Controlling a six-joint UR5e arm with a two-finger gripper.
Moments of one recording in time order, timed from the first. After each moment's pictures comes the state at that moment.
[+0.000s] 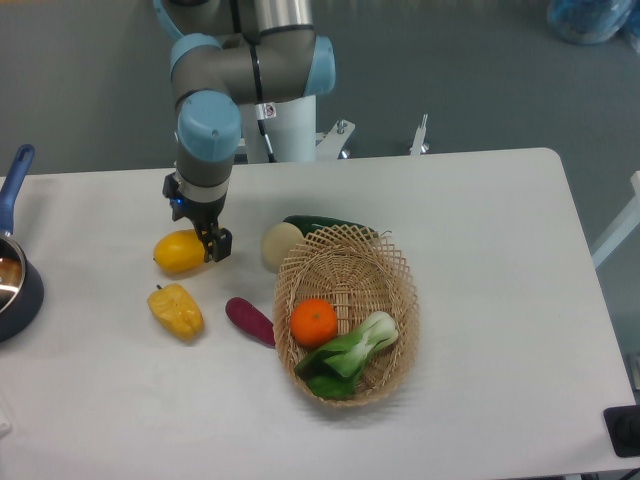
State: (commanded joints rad) arm 2.14 -1.75 -2.12 -0.89 1.37 1.04
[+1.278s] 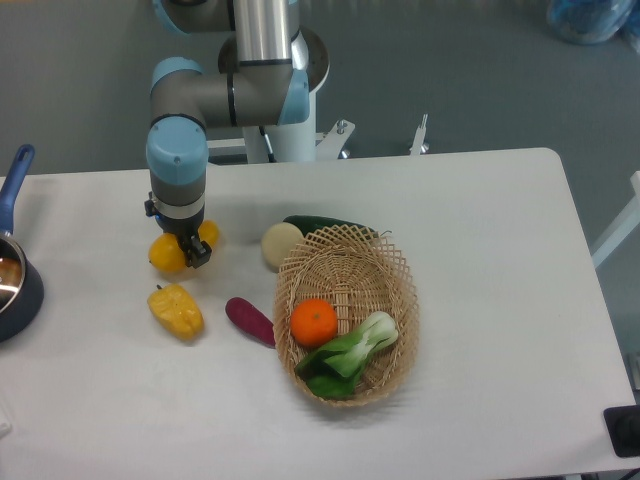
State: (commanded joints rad) arm 2.09 -1.73 -2.11 -0.83 1.42 0.95
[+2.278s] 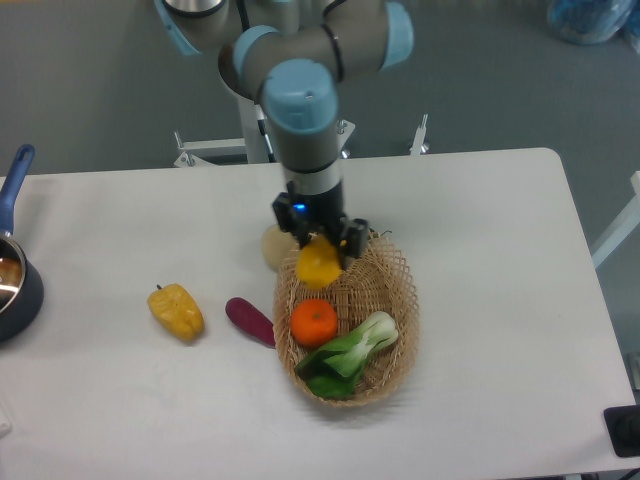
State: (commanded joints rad) arm 2.53 -1.67 -1.93 -0.90 1.57 0.96
